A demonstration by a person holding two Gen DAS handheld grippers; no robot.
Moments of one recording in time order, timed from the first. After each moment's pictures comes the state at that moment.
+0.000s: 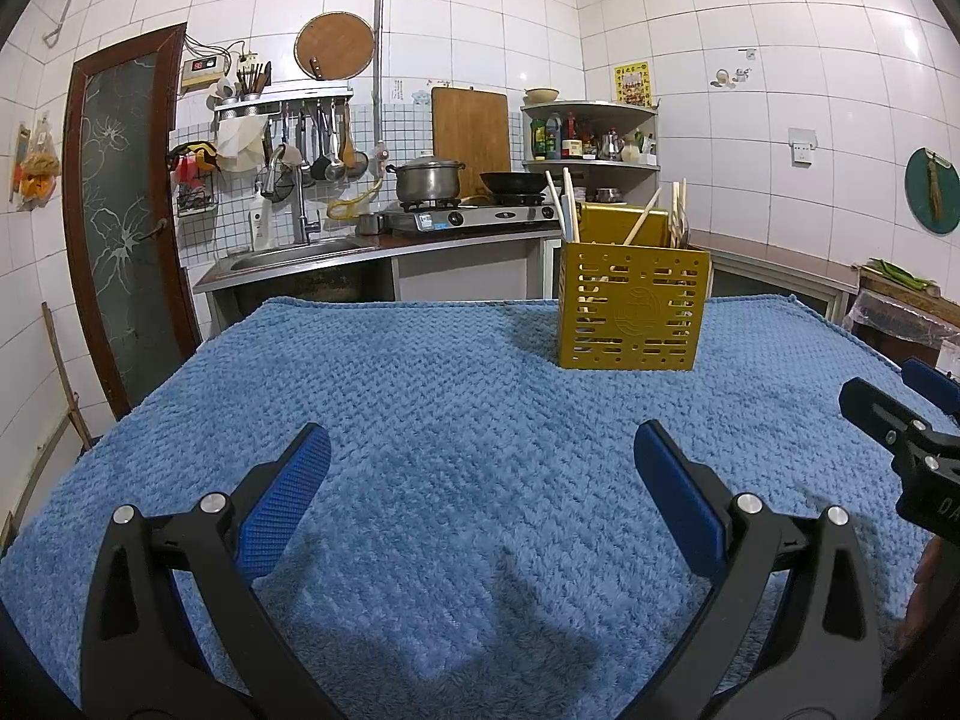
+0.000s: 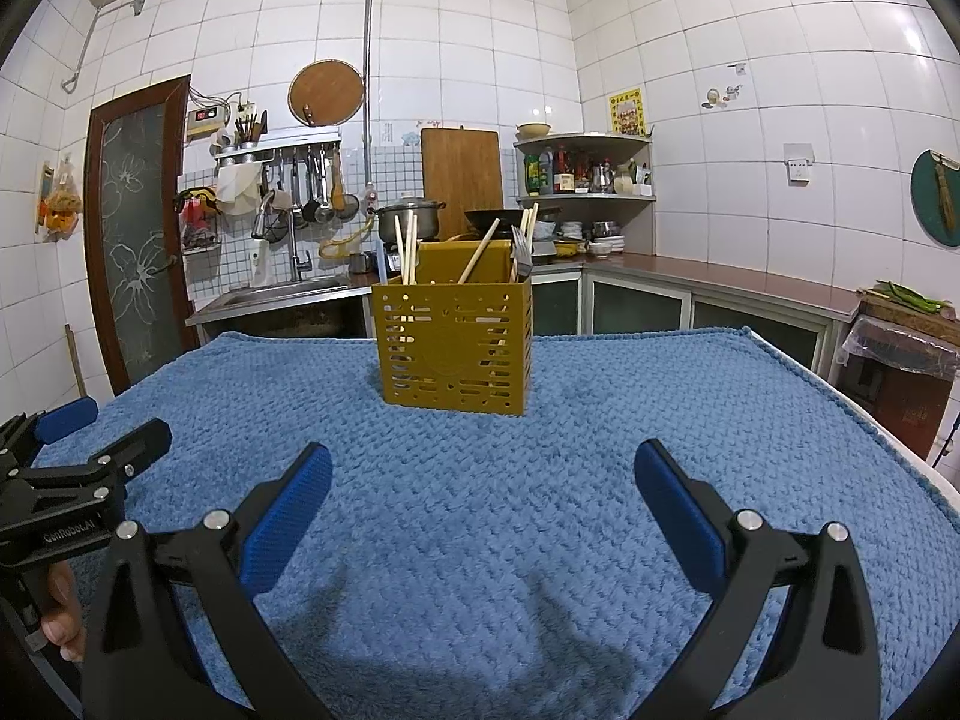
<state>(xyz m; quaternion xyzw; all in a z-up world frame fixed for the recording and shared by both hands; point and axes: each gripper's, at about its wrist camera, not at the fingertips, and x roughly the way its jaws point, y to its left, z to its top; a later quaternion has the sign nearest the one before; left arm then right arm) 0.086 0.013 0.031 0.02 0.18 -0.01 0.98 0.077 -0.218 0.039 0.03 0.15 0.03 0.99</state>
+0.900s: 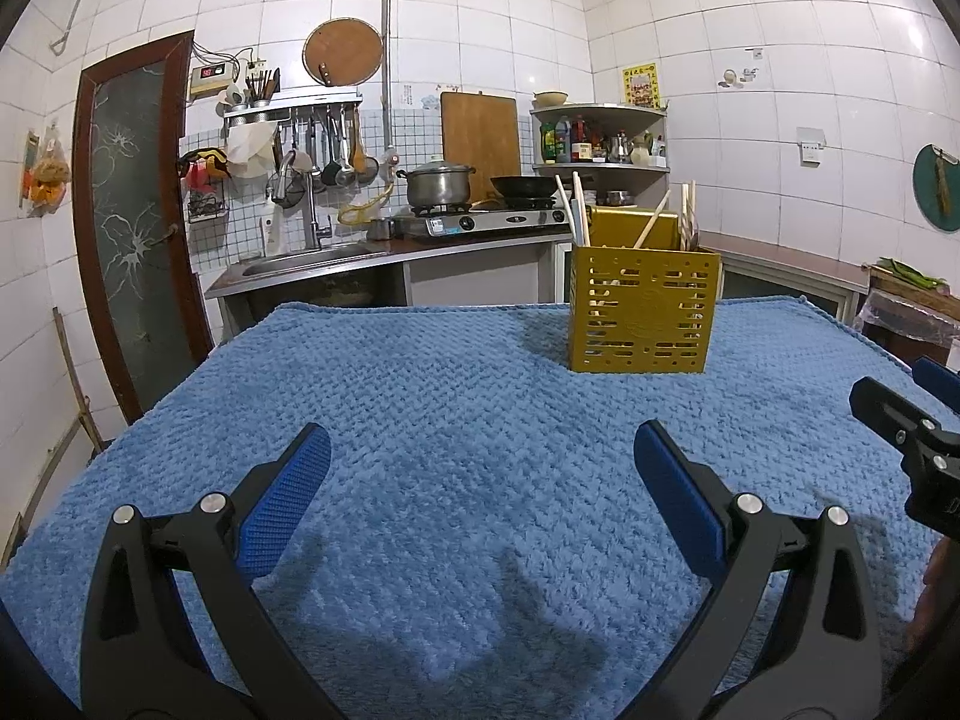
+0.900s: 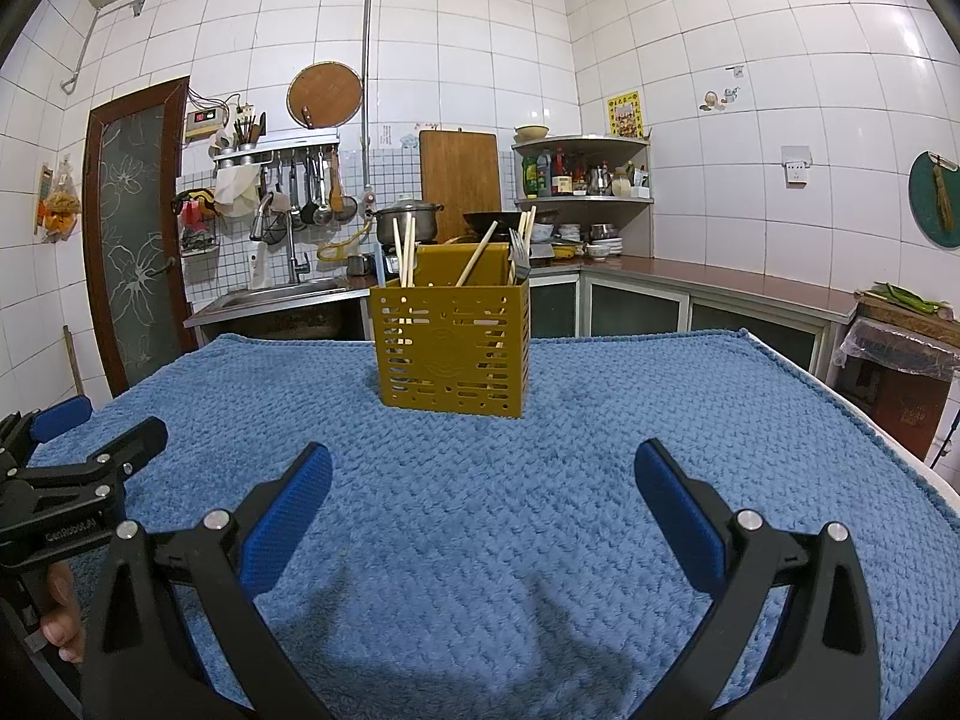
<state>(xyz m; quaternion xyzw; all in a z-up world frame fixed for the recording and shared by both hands) 0.085 0.014 0.035 0.03 0.18 0.01 0.98 0.076 -0.220 0.042 0.04 0.15 0.03 0.99</state>
